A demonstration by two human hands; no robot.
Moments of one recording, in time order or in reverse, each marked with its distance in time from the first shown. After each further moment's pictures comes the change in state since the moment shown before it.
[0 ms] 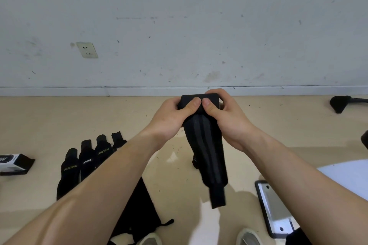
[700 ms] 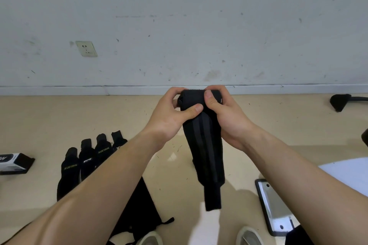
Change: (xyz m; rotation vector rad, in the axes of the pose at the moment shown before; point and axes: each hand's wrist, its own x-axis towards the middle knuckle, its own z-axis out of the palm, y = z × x) left_hand -0.005 -0.004 0.000 0.011 0.127 0.080; right_hand -0.002 -0.005 0.005 0.094 -0.030 0.045
